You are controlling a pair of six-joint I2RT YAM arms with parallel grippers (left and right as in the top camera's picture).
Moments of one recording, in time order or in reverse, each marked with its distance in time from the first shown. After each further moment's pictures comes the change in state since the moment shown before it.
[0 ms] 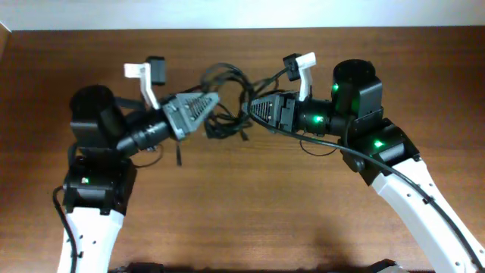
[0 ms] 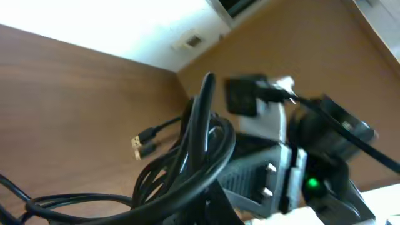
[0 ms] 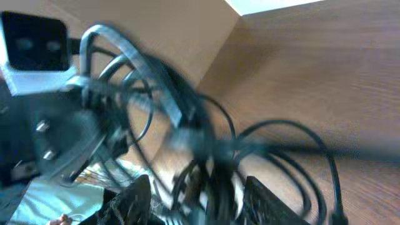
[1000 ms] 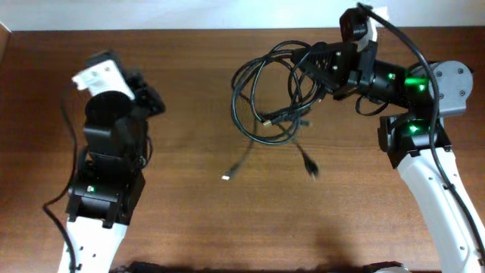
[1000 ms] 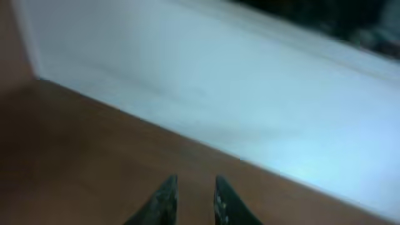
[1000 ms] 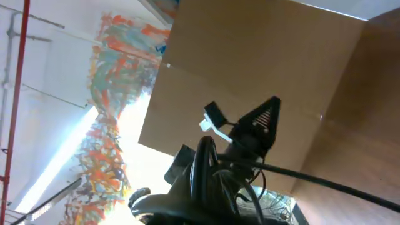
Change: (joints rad) left arm -0.121 -0.034 0.027 -0.076 -1.285 0.364; right arm -0.285 0.025 -0.018 0.901 -0.386 1.131
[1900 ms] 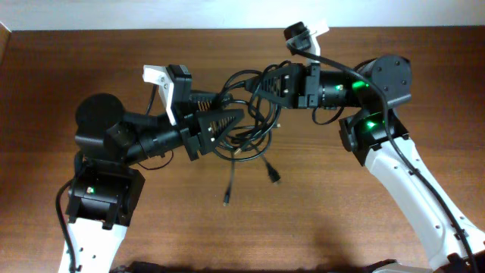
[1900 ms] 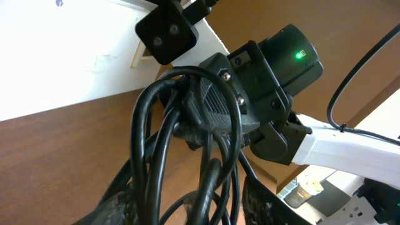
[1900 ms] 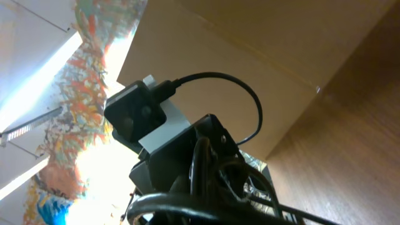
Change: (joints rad) left arm 0.001 -0.005 -0.005 0.163 1.328 -0.042; right arm 0.204 0.101 0.005 -0.008 -0.051 -0.312
